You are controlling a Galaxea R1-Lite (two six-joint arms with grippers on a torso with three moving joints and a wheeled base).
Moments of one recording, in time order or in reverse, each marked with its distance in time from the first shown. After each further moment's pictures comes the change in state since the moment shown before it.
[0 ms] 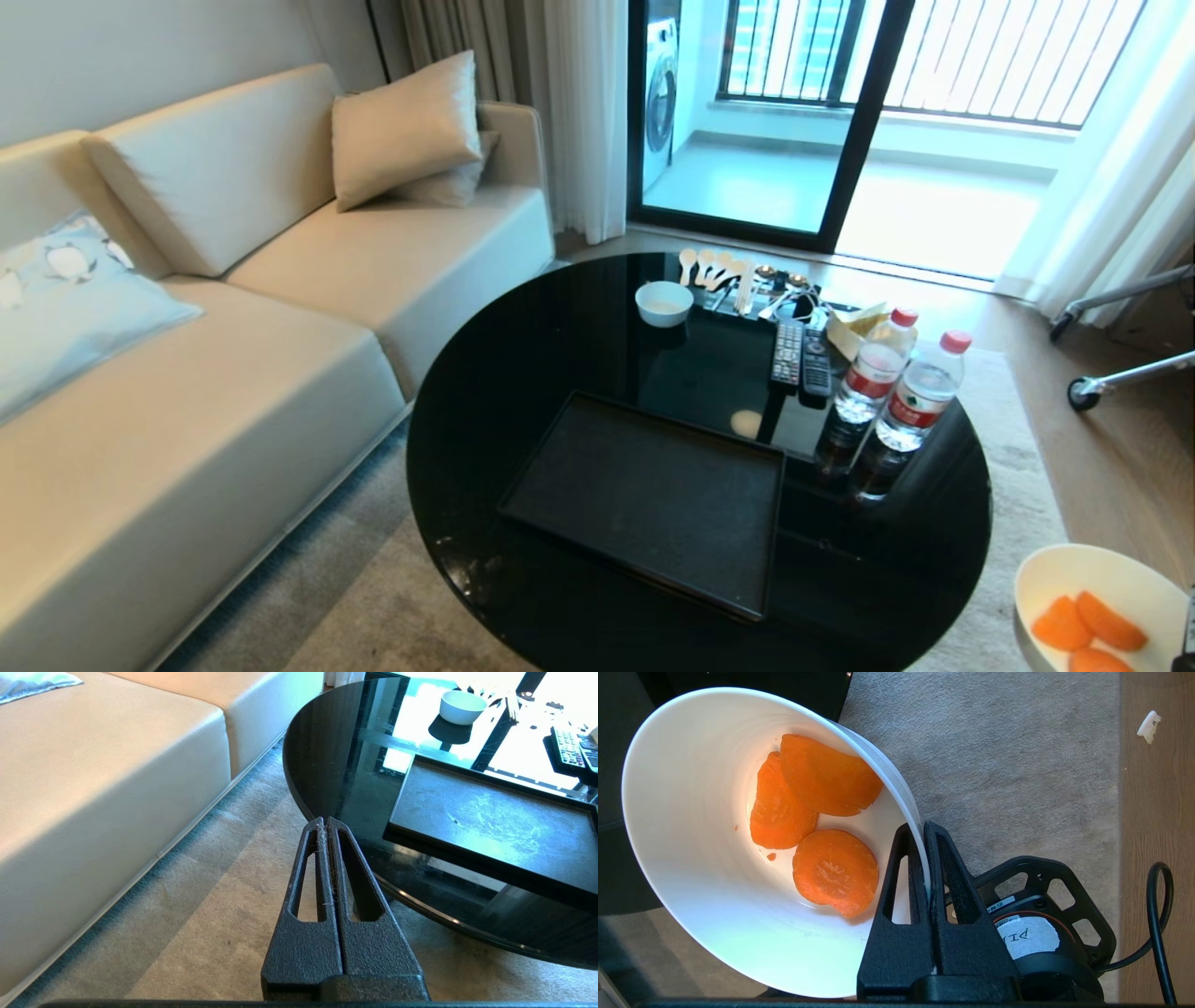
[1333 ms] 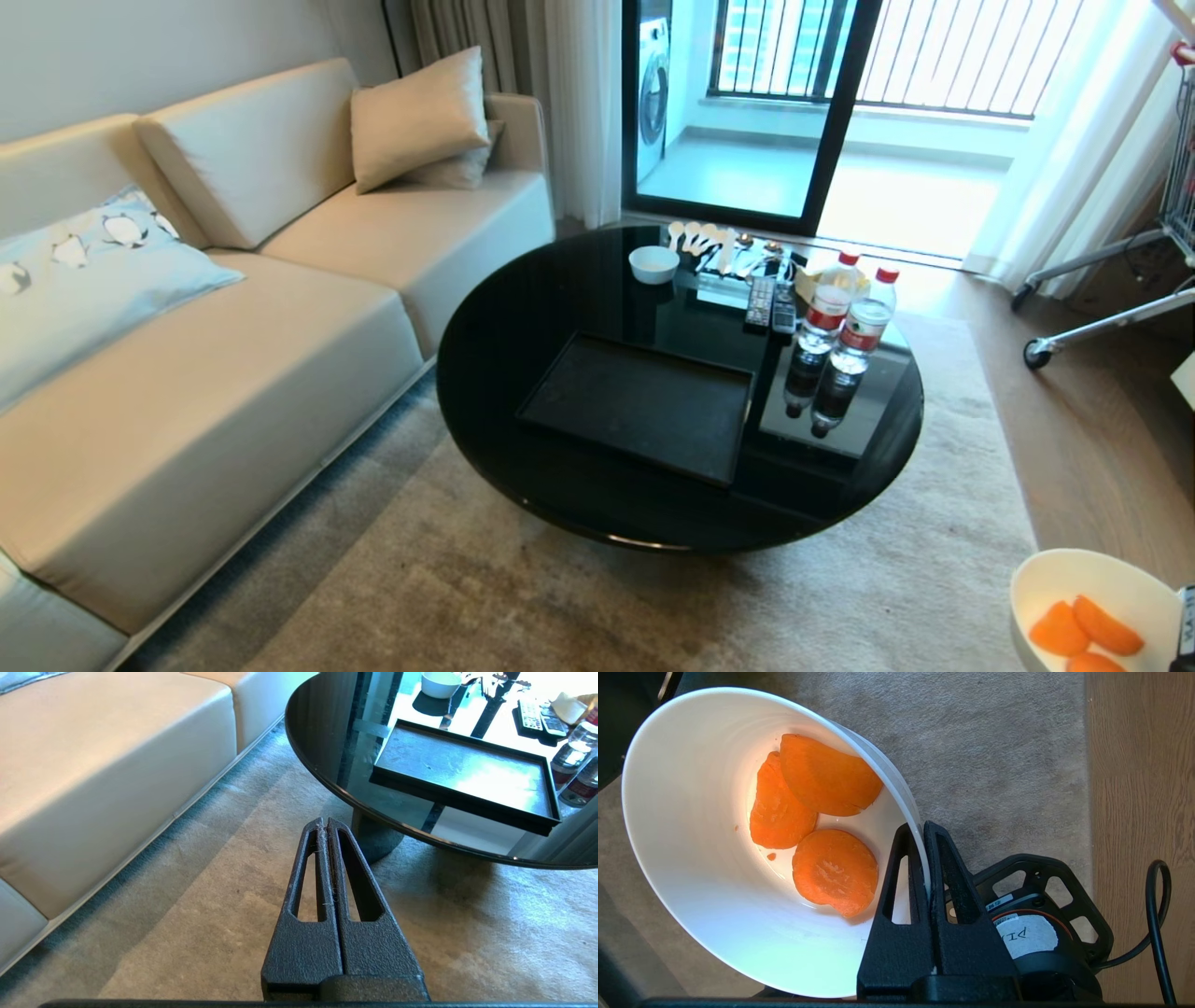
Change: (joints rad) left arm 0.000 0.000 0.000 0.000 0.000 0.000; right arm 0.001 0.020 0.003 0.000 -0.001 0.001
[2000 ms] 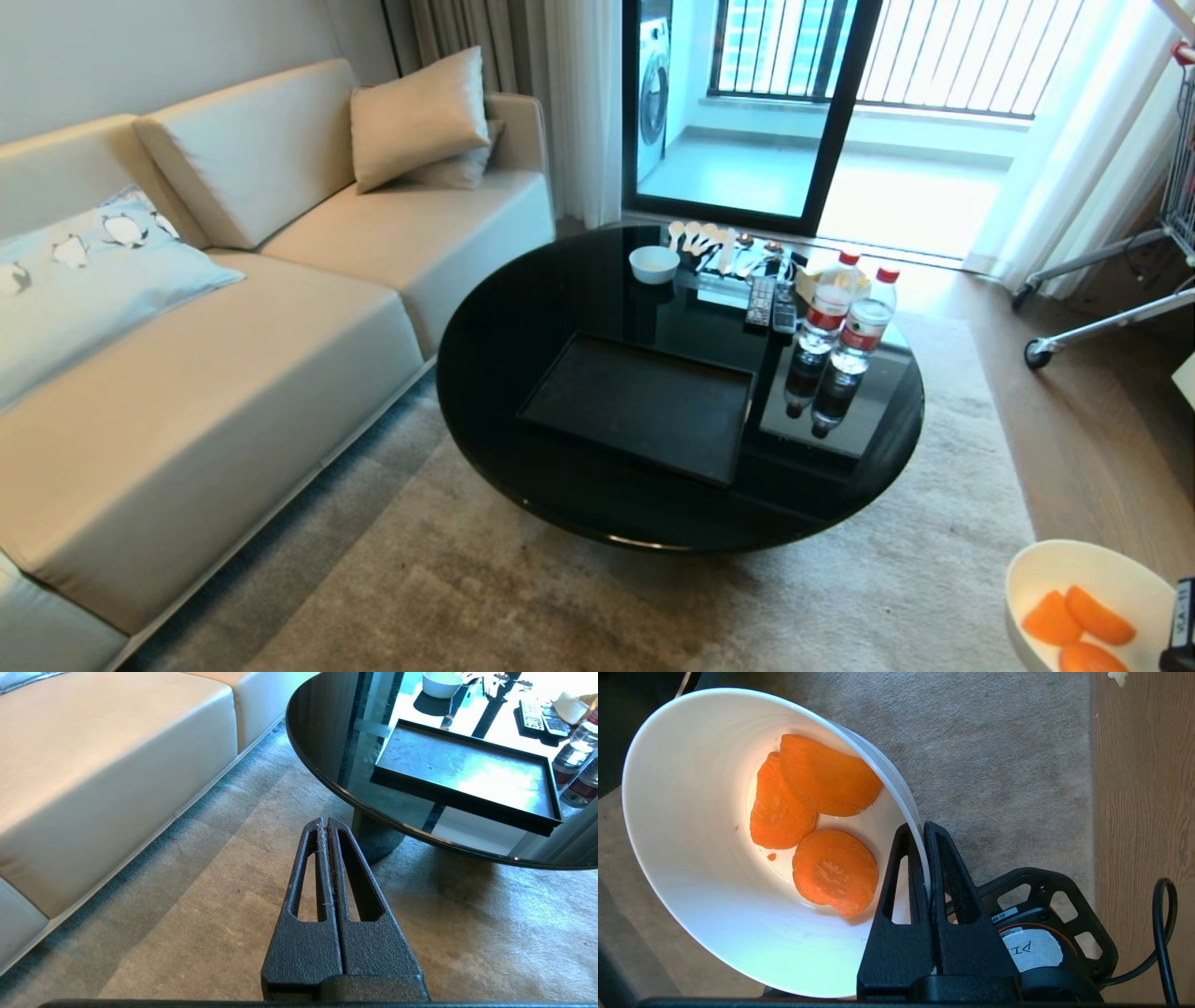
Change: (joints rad) left arm 0.000 0.000 0.000 0.000 0.001 0.000; right arm 0.000 -0.001 0.015 -0.047 0.001 -0.022
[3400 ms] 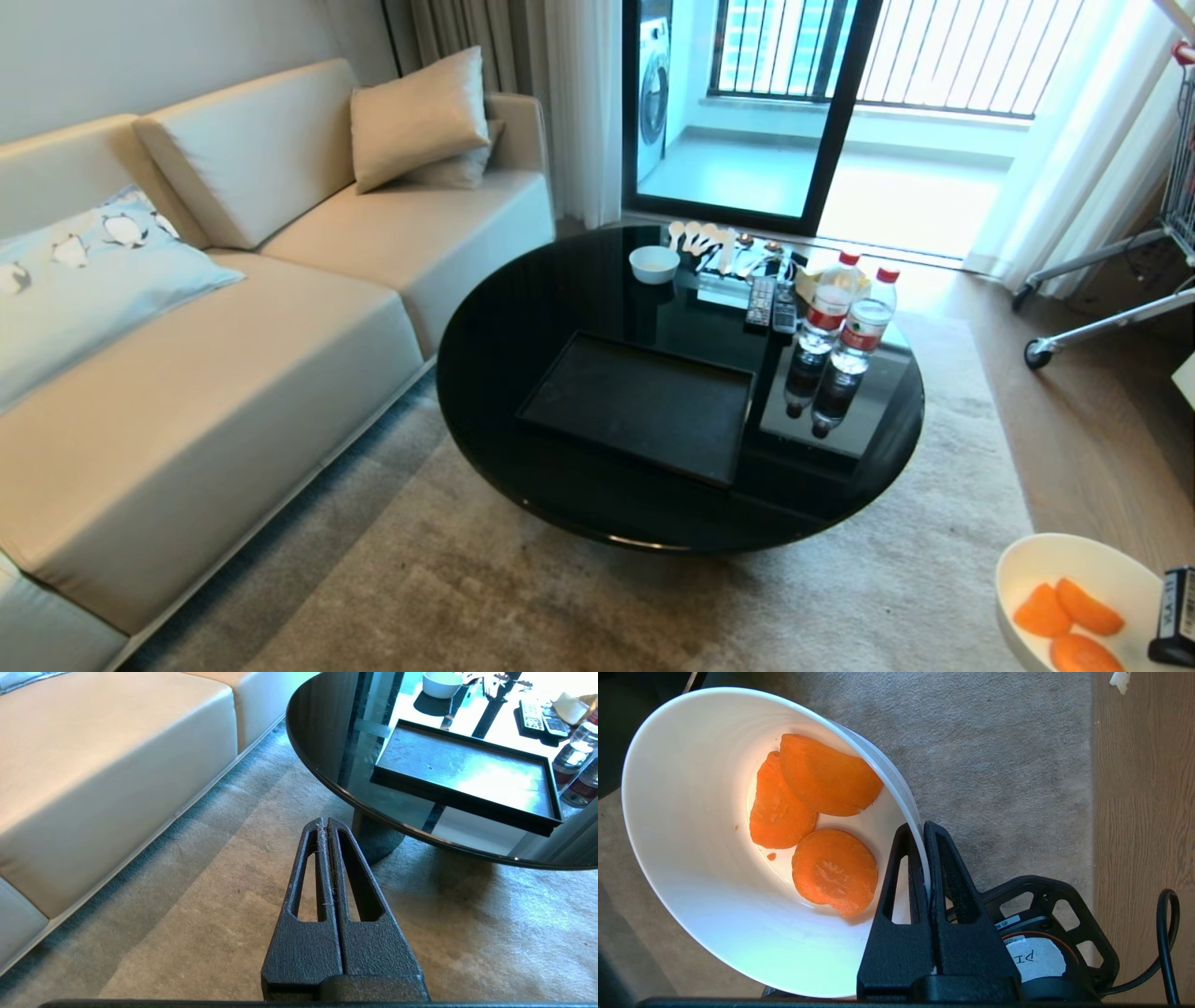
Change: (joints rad) left arm 0.000 0.000 0.000 0.000 0.000 0.000; right arm 0.001 0.025 -0.002 -0.027 0.001 -0.018
